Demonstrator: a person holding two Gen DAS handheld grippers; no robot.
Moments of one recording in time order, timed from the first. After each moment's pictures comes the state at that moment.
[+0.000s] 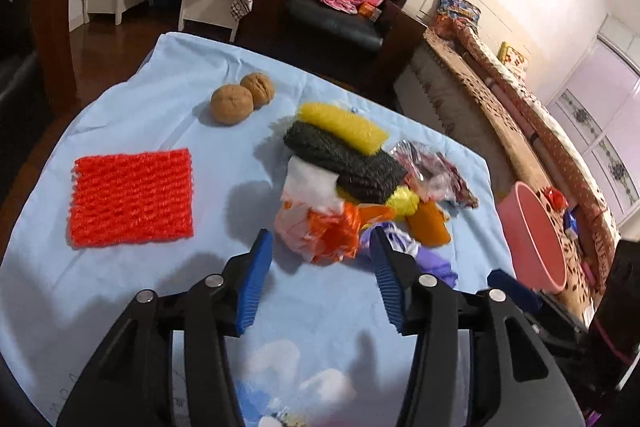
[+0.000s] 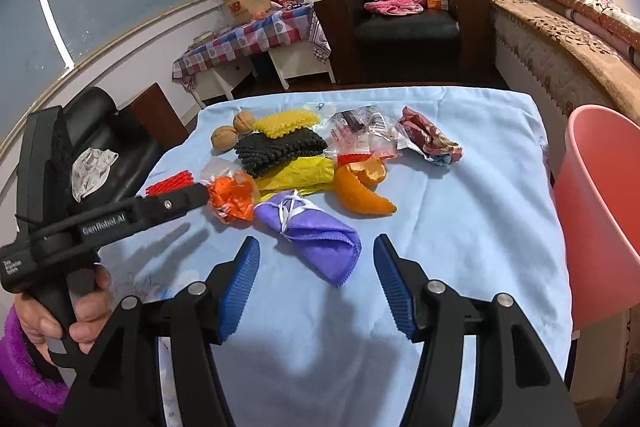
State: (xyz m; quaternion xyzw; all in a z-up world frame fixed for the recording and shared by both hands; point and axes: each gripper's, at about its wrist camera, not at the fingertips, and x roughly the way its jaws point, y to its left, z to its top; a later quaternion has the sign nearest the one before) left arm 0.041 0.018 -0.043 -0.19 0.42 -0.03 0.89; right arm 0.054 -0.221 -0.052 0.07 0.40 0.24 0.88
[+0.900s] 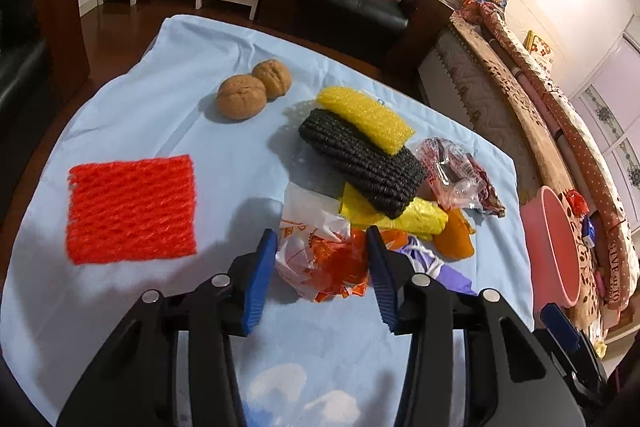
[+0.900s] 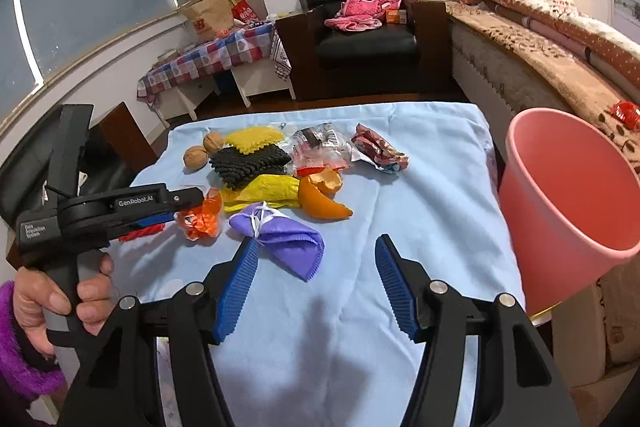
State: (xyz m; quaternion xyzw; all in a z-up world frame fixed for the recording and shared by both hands) left arm 0.067 0.023 -0.045 -0.18 0.46 0.00 0.87; right arm 0.022 -0.234 -0.026 0.06 0.38 0.16 0.91
